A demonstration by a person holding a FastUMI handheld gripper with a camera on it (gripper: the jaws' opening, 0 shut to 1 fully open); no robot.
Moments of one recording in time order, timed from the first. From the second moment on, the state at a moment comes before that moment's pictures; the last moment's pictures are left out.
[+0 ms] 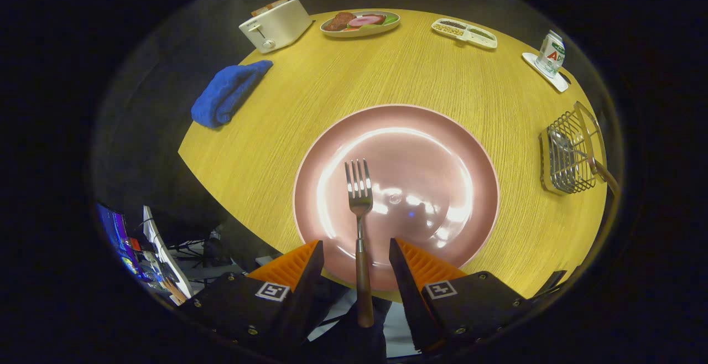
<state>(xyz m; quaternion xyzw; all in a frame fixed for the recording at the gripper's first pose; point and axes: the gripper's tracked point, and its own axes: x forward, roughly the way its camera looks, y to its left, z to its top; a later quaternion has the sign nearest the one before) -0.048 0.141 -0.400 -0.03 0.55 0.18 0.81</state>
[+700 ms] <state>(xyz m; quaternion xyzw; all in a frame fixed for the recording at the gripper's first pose) -0.045 0.124 -0.411 0.00 0.59 0.14 0.80</state>
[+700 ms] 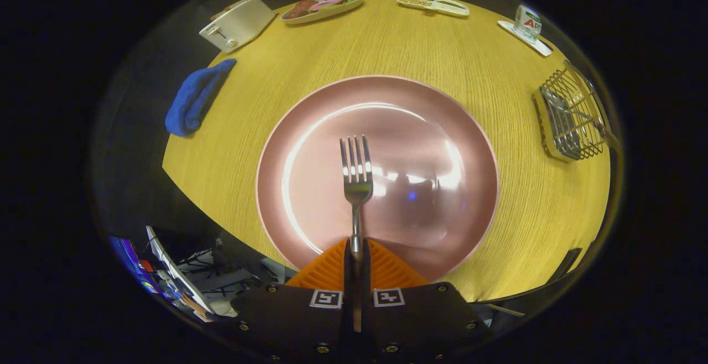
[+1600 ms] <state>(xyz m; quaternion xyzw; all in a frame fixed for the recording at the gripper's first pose) -0.019 0.096 -0.379 0.05 0.56 0.14 0.81</state>
